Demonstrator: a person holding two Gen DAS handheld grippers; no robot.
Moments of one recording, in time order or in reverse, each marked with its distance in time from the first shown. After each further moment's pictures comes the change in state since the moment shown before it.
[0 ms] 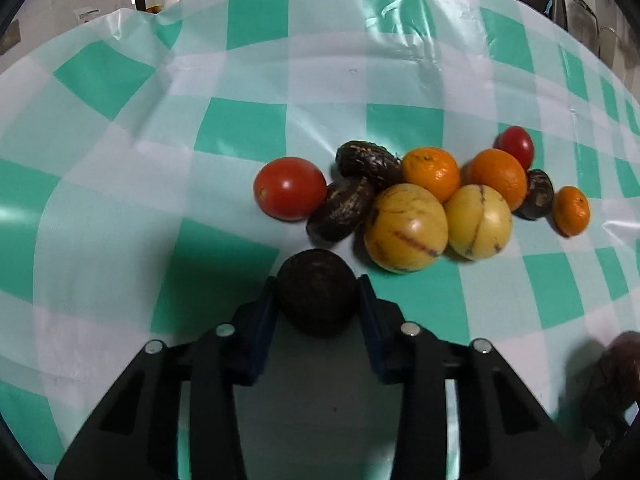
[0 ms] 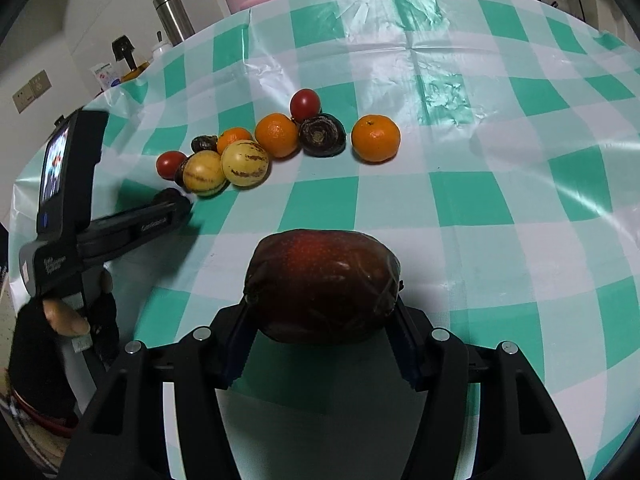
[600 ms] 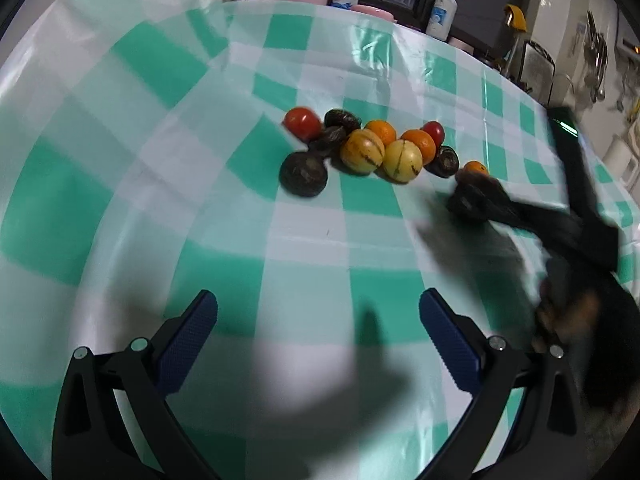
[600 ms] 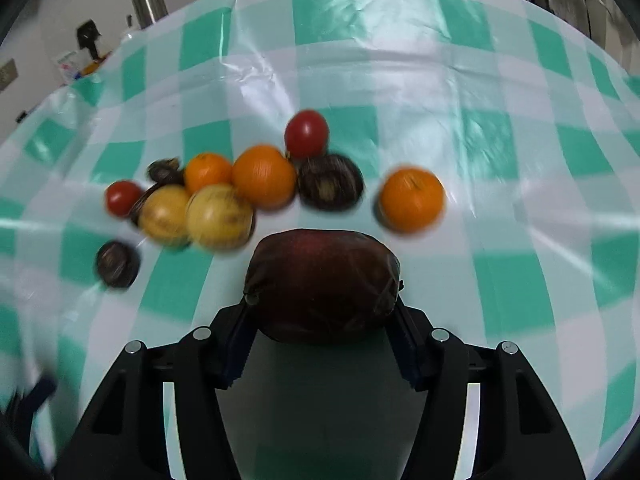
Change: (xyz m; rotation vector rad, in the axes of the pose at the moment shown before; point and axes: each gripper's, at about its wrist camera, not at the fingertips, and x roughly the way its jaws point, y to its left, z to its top) left arm -0.085 0.034 -0.092 -0.084 -0.090 -0.227; right arm 0.054 0.021 0.050 -0.028 0.030 -0.114
